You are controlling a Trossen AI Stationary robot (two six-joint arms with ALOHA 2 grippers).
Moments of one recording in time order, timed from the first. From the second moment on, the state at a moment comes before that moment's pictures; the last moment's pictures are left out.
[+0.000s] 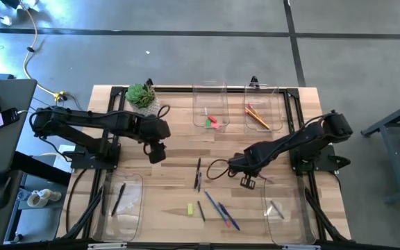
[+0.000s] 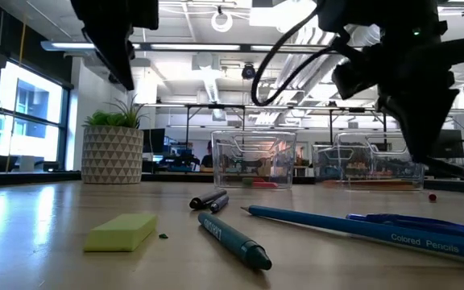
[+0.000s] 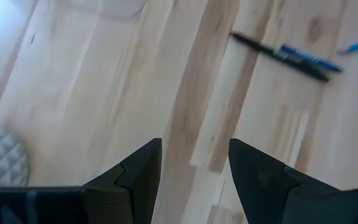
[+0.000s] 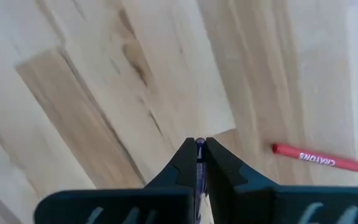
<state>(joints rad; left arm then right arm) 0.11 1.27 1.07 -0.96 -0.13 -0.28 0.26 1.63 1.05 -0.98 -0.03 0.62</state>
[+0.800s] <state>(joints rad) 0.17 1.27 1.07 -0.76 0.03 -0.15 0.14 1.46 1.05 -0.80 0.17 0.67</state>
